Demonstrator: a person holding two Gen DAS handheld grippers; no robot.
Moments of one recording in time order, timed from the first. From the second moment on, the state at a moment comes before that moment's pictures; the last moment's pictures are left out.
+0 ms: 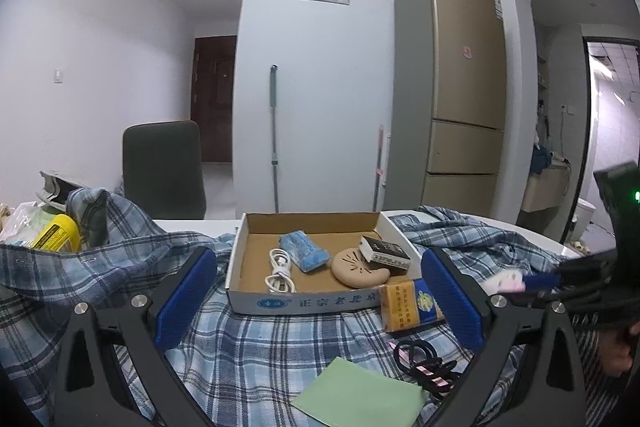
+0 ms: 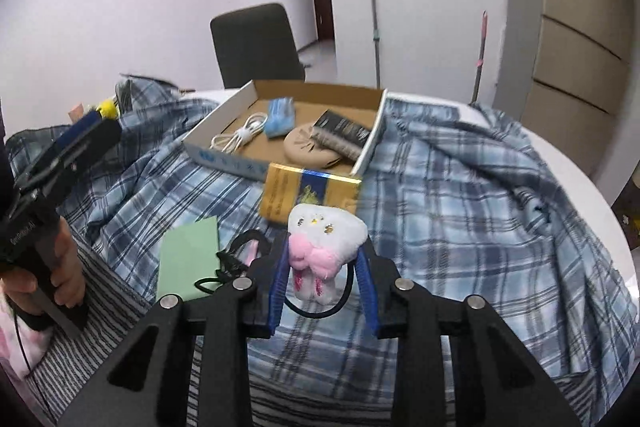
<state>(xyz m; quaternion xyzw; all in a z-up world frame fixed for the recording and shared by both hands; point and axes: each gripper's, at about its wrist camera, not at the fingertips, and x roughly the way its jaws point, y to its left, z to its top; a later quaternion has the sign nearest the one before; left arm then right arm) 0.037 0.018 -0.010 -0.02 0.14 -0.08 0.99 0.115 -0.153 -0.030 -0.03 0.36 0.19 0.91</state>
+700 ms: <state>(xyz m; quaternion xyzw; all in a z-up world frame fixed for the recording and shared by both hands) 0.033 -0.072 -0.057 0.24 0.33 -0.27 0.87 0.119 -0.180 -0.044 0.03 0.35 0.21 0.91</state>
